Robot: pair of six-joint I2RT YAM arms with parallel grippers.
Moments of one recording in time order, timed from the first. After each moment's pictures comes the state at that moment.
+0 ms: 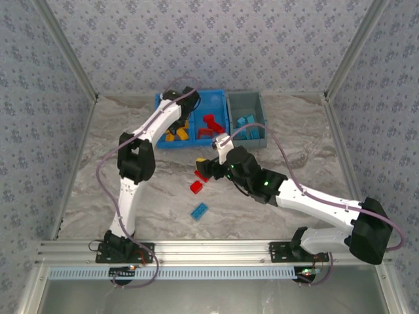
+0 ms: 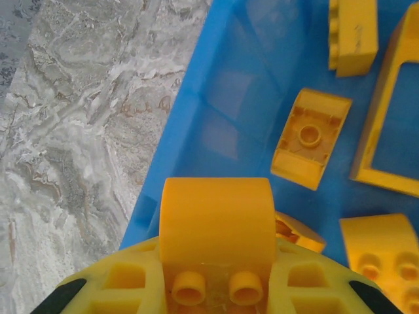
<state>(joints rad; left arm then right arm) -0.47 2.35 2.22 -1.32 -0.68 -0.77 0.96 1.23 0.87 -0.01 0.22 0.27</state>
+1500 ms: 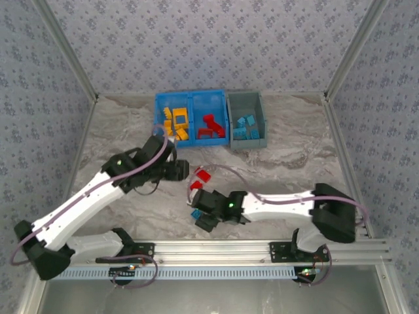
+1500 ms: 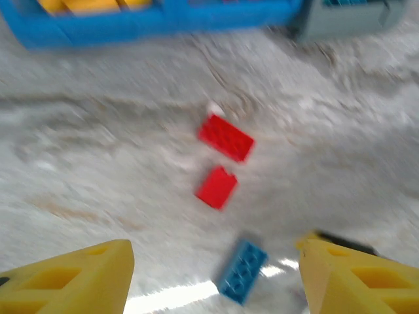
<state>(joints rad) -0.81 1.08 1.13 -0.96 -0.10 -0.64 1.29 1.56 0.93 -0.50 0.24 0.13</state>
